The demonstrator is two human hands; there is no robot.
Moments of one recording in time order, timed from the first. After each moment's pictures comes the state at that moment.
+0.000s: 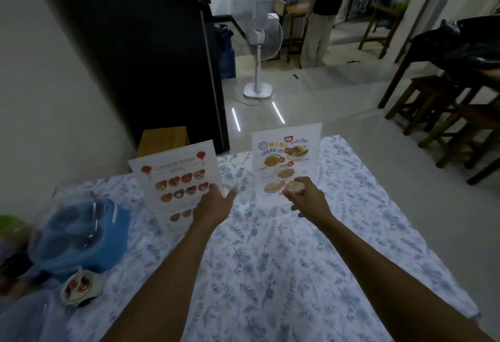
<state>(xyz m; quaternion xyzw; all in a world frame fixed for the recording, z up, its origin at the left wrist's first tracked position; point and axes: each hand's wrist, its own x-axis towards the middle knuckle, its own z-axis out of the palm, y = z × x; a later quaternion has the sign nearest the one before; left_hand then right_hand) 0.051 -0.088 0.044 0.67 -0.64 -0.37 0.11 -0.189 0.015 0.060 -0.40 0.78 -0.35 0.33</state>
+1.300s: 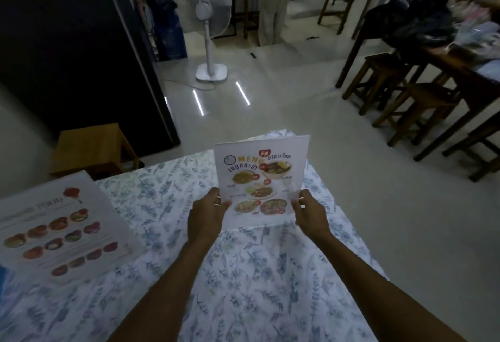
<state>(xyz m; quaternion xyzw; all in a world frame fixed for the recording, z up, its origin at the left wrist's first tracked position) -0.161 -0.082 0.007 0.56 -0.72 -0.34 0.21 -0.391 0.035 -0.016 -0.36 0.84 -0.33 0.24</state>
